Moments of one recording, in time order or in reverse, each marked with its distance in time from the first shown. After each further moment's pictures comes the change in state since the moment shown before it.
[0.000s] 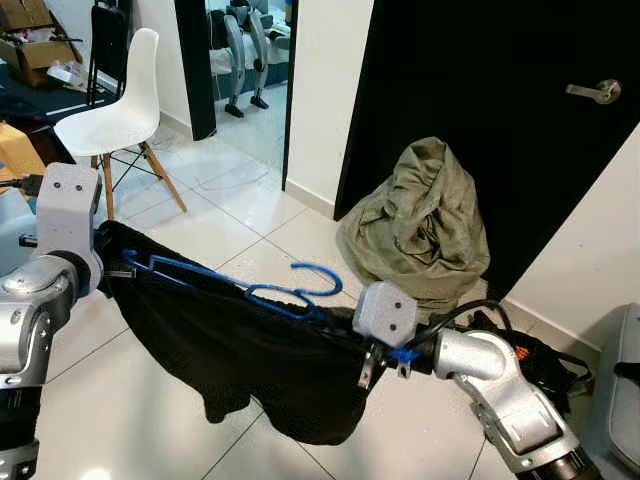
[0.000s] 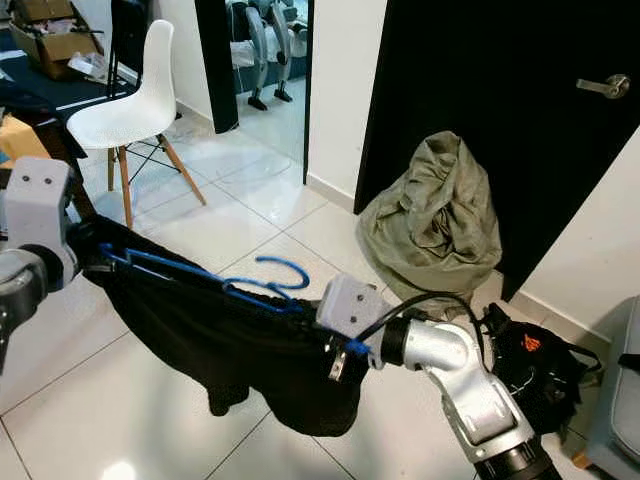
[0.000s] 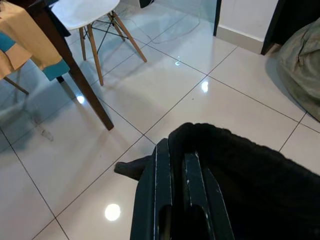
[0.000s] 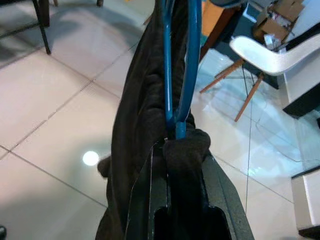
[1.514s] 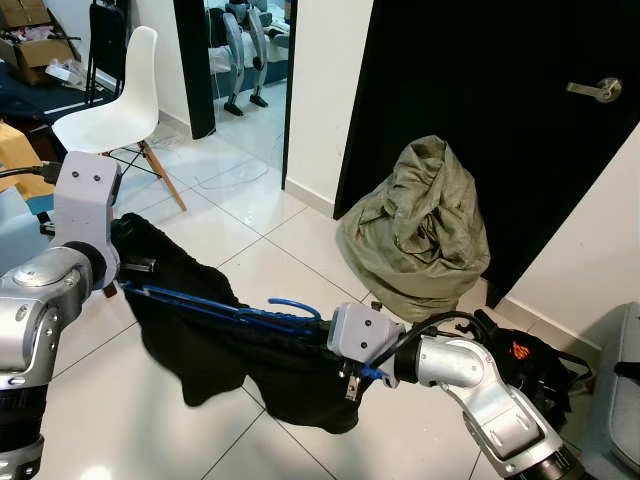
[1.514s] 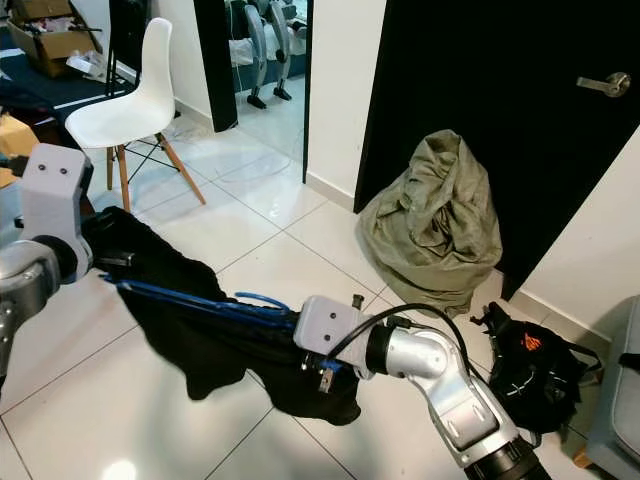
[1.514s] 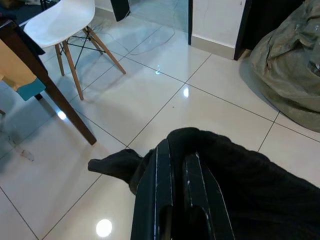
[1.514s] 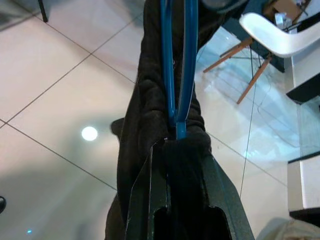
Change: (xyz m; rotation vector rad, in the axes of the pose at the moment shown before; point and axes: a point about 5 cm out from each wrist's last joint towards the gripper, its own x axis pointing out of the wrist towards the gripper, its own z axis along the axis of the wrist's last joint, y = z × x) left arm -0.007 -0.018 0.010 0.016 -0.035 -0.106; right arm 0.011 0.008 -0.007 -0.036 0.083 0.030
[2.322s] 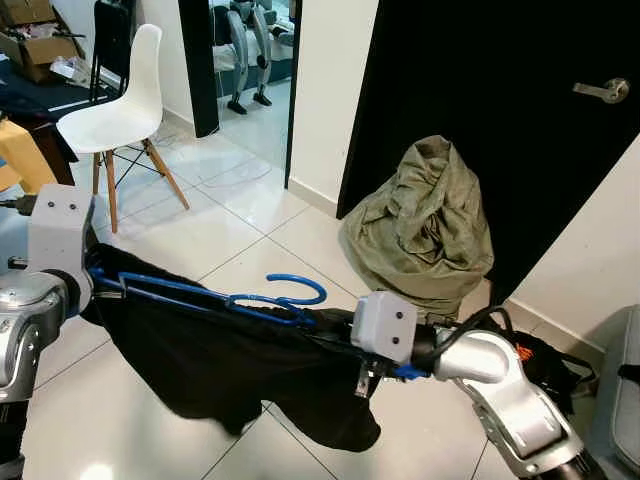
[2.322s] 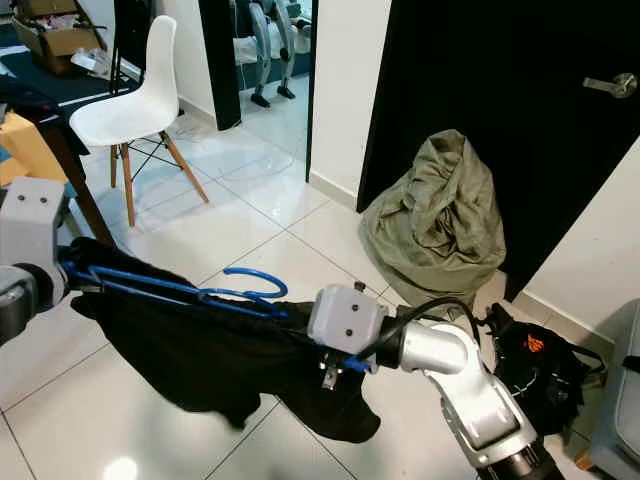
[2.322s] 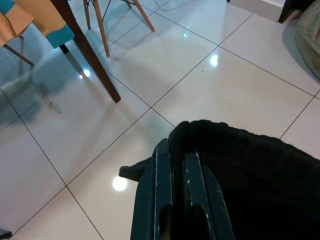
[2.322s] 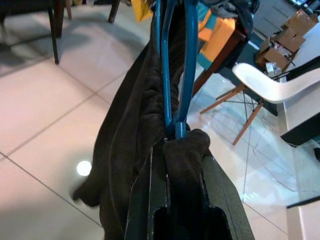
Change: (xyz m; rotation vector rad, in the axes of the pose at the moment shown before) left arm -0.005 0.025 -0.032 -0.001 0.157 0.131; right arm -0.012 -0.004 0.027 -0.054 -0.179 0.017
